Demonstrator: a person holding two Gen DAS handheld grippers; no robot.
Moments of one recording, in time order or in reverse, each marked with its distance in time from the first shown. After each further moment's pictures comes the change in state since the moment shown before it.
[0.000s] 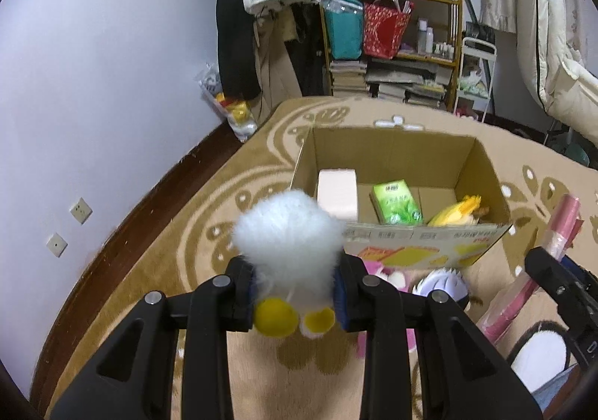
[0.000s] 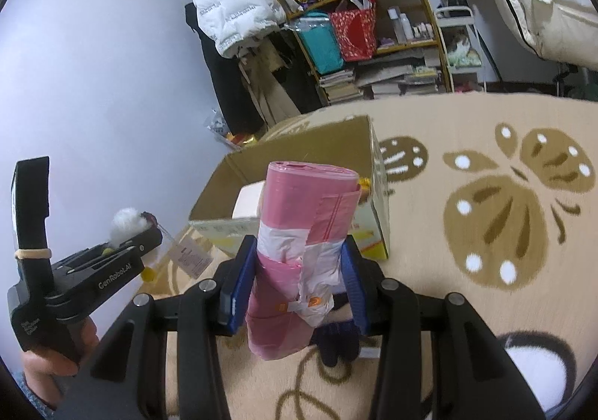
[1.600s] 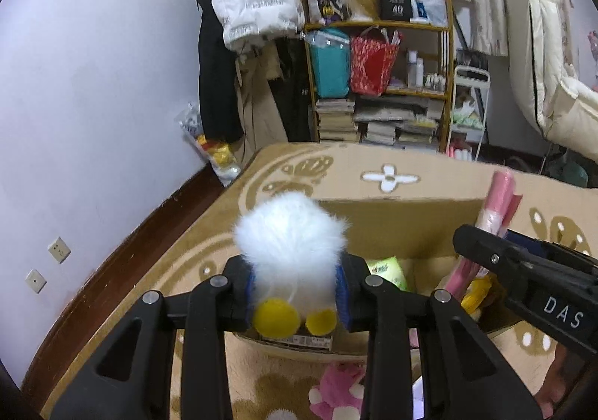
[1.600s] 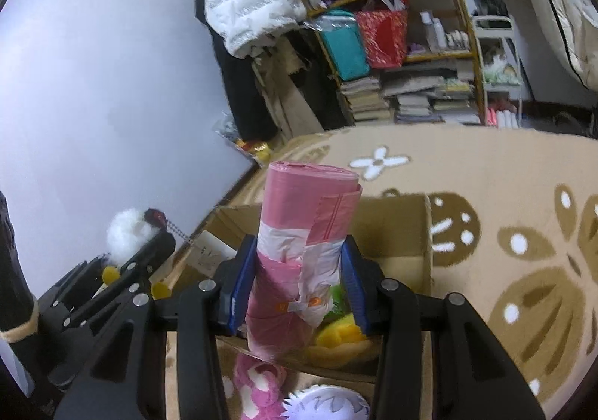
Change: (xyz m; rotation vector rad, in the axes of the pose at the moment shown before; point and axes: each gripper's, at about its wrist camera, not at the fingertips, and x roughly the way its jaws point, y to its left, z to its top) left arm 0.066 -0.033 0.051 0.018 -0.130 -0.024; right arm 0.103 -0.001 0.085 -0.056 0.035 0.047
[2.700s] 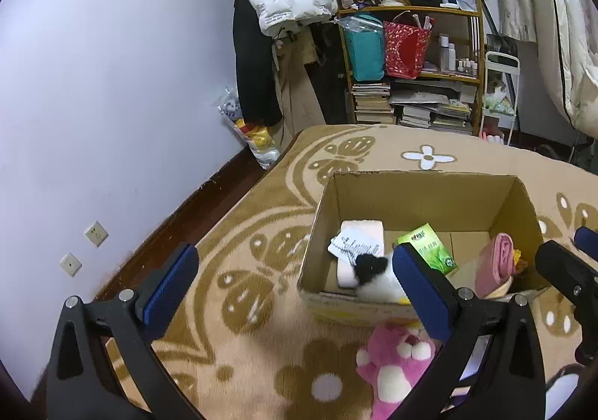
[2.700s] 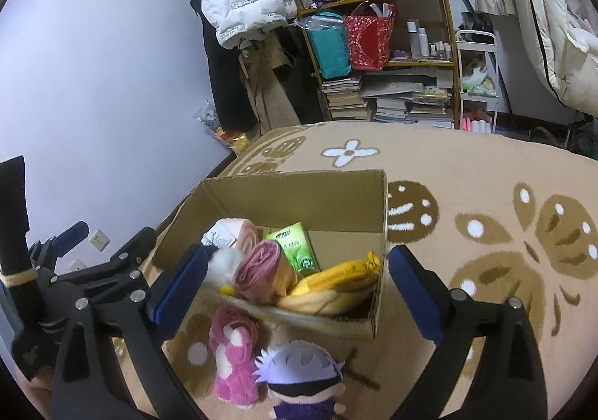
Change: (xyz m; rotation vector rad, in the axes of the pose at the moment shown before) left arm -0.029 0.026 -0.016 -0.010 0.055 0.135; right arm -0.042 0.005 -0.023 -0.067 -0.003 -0.099
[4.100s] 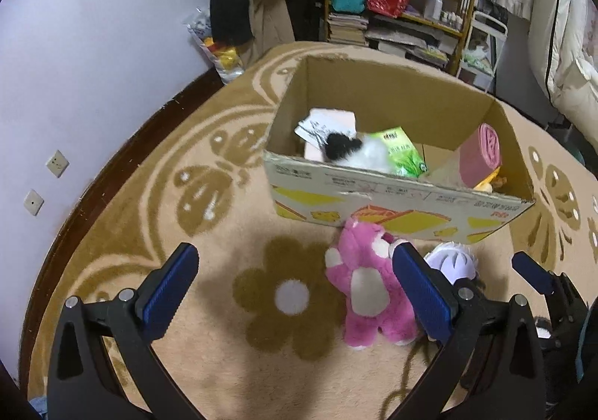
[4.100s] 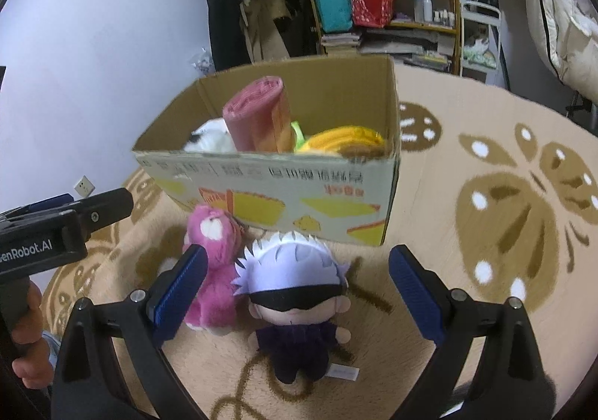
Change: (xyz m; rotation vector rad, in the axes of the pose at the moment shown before) left arm 0.016 -0.003 -0.059 -0.056 0.291 -0.168; right arm 0.022 0.005 -0.086 -0.060 0.159 -0.051
